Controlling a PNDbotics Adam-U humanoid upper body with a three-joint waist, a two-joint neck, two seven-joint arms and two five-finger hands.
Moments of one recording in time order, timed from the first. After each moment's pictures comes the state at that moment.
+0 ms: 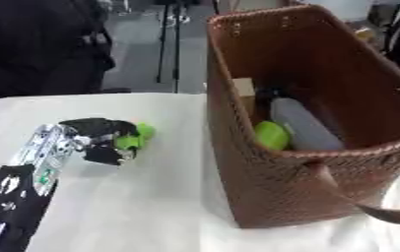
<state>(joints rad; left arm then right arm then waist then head) -0.76 0.34 0.08 -1.28 -1.25 -0.31 -0.80 -0.07 -0.08 -0.33 -1.99 0.50 -0.41 -0.81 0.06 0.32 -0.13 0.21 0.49</state>
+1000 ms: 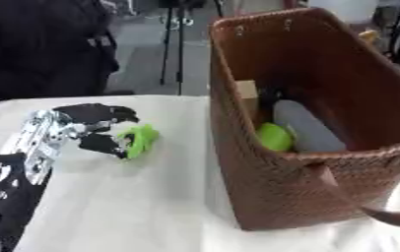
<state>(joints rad) -0.80 0.39 0.08 -1.30 -1.20 -0.33 -0.78 -0.06 -0.08 -0.33 -1.99 0.49 -0.41 -0.82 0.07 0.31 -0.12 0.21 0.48</state>
